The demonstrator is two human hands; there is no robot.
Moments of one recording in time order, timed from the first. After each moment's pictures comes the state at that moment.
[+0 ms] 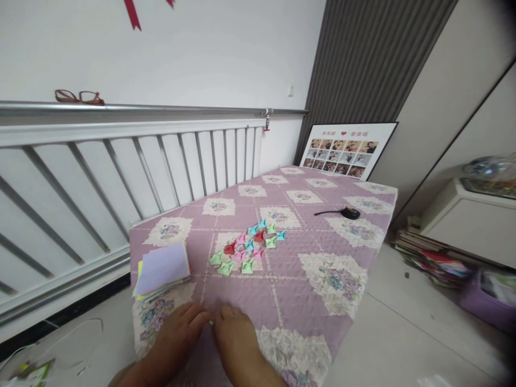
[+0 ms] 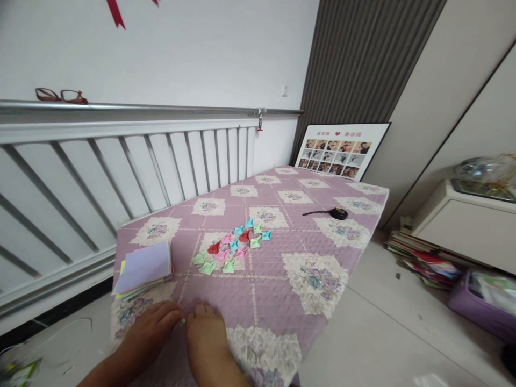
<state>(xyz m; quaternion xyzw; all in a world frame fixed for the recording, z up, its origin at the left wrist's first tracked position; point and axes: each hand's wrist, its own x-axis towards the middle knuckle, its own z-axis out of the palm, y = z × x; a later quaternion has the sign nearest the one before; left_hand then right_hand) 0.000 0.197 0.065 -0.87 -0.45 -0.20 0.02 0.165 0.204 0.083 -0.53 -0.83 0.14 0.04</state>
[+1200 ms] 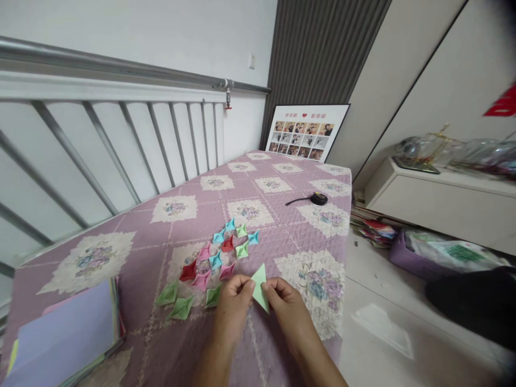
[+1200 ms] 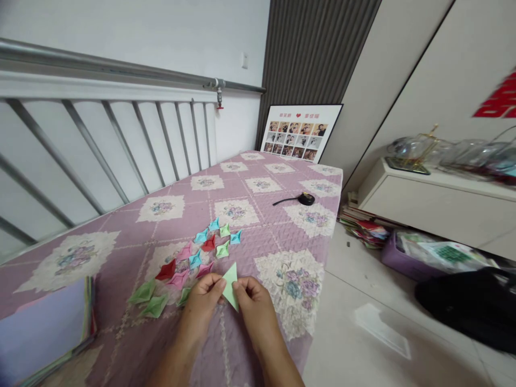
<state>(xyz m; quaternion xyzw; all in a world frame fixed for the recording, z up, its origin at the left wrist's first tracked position) 0.214 0.337 0.046 -0.50 -0.44 -0.43 -0.61 0.327 0.296 0.078 -0.61 -0.36 0.45 0.54</state>
